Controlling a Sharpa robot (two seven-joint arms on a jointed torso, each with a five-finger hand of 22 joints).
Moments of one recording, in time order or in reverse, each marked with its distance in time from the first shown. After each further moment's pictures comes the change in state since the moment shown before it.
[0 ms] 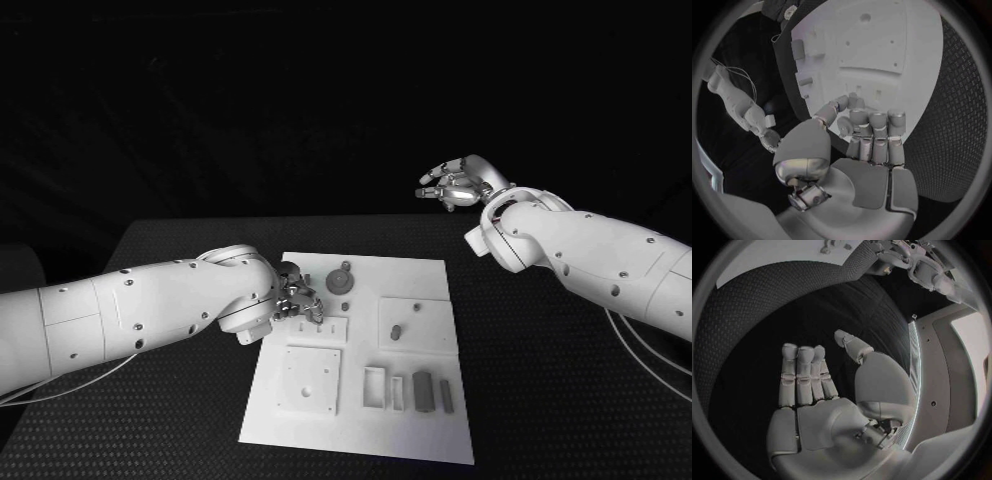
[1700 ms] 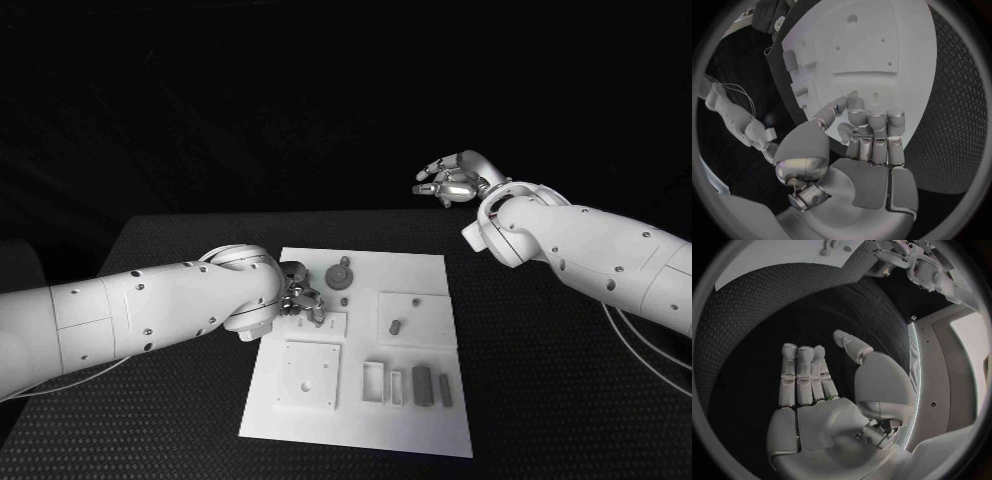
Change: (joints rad) left arm -0.017 0.026 0.000 -0.011 -0.117 0.049 0.001; left_hand -0.057 0.014 0.031 -0.007 -0.012 0.019 -0.012 -0.015 0.006 0.019 -0.014 0.000 0.007 0.011 -0.011 0.018 -0.011 0.011 0.003 -0.003 0.000 -0.001; right arm 0.000 0.010 0.000 -0.006 -0.011 0.015 -0.001; right_hand 0.004 0.004 0.008 -0.008 0.008 0.001 -0.003 0.000 0.000 -0.003 -0.003 0.007 -0.011 -0.003 0.004 0.005 -0.007 0.003 0.000 0.007 0.000 0.003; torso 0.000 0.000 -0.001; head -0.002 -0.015
